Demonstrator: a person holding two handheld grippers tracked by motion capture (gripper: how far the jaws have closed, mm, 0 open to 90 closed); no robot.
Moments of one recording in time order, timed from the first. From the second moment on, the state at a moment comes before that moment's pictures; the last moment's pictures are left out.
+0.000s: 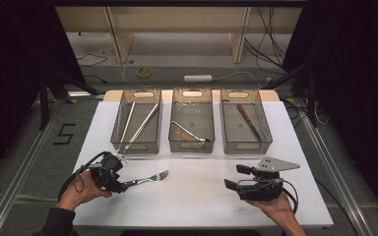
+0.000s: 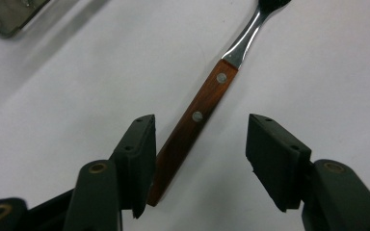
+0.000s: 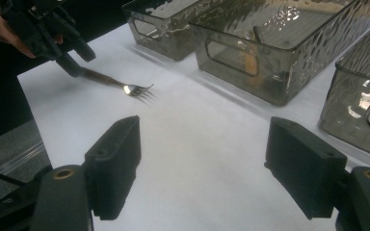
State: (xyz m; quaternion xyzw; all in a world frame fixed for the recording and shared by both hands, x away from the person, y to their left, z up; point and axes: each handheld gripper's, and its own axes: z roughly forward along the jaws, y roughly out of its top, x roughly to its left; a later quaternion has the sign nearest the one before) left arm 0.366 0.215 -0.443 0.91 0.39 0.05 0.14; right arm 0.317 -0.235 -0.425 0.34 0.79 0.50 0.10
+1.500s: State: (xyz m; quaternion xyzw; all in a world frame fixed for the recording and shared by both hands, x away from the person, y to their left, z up) left arm 0.365 0.216 -0.464 0.93 0.34 0.05 0.12; right arm 0.315 -0.231 -0.426 0.33 0.80 0.49 0.09
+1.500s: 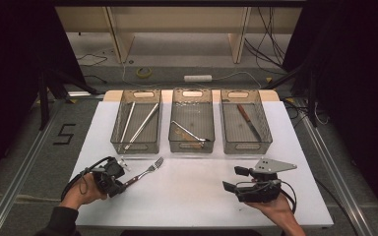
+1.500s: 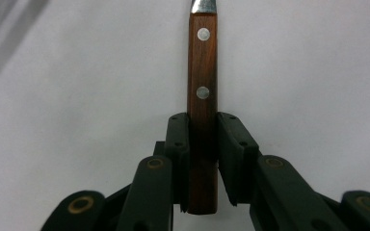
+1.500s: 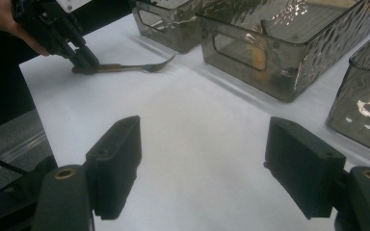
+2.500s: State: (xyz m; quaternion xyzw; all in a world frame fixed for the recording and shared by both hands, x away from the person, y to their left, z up) left arm 0.350 0.179 -0.427 0.93 0.31 0.01 0.18; right arm 0.308 -0.211 -0.421 0.29 0.82 0.49 0.09
